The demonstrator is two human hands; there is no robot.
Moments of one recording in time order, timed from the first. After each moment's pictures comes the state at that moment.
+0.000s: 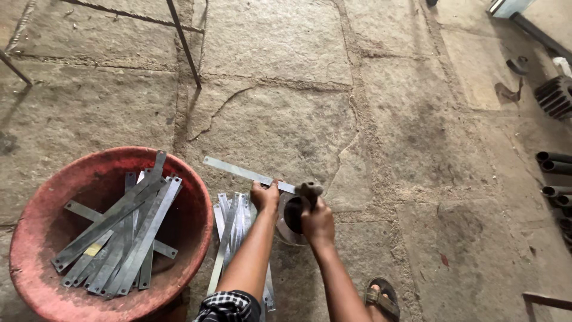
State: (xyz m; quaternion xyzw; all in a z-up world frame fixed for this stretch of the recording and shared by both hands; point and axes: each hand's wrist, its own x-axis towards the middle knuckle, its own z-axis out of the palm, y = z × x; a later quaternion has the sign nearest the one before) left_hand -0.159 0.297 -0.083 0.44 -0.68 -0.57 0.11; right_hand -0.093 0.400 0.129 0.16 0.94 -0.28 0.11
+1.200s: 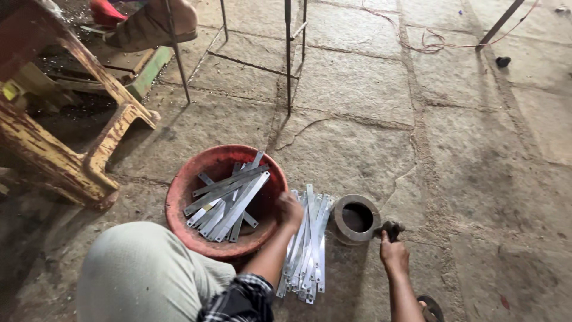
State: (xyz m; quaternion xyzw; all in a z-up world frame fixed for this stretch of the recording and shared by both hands) left_hand -0.034 0.182 -0.013 0.31 -0.91 -0.27 0.05; right_hand -0.042 0.514 0.045 0.24 0.94 -0.22 0.10
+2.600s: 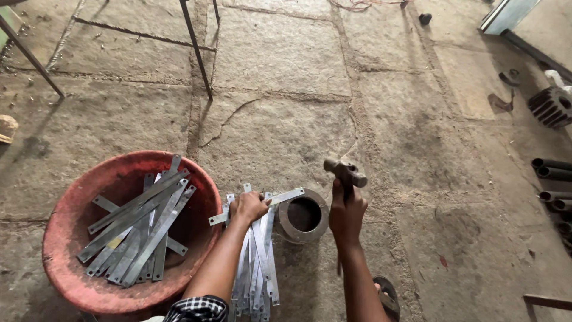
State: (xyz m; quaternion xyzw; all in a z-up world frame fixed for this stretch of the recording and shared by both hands) left_hand -0.097 0.203 0.052 0.15 -0.93 -0.27 -0.21; right_hand -0.076 0.424 0.206 0.08 0.90 -0.40 -0.13
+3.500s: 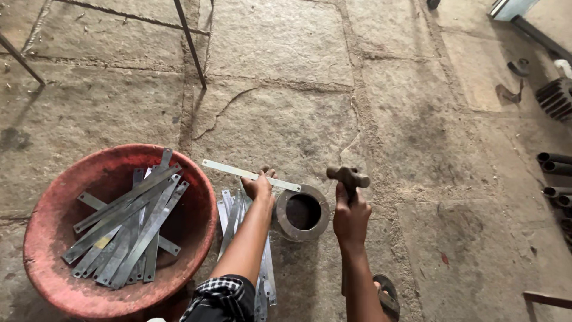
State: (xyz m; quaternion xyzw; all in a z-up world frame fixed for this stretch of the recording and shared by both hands) left_hand -0.187 0.270 -0.067 0.44 -0.29 -0.83 0.17; right_hand -0.073 0.426 0.215 0.16 0.90 -0.40 -0.07
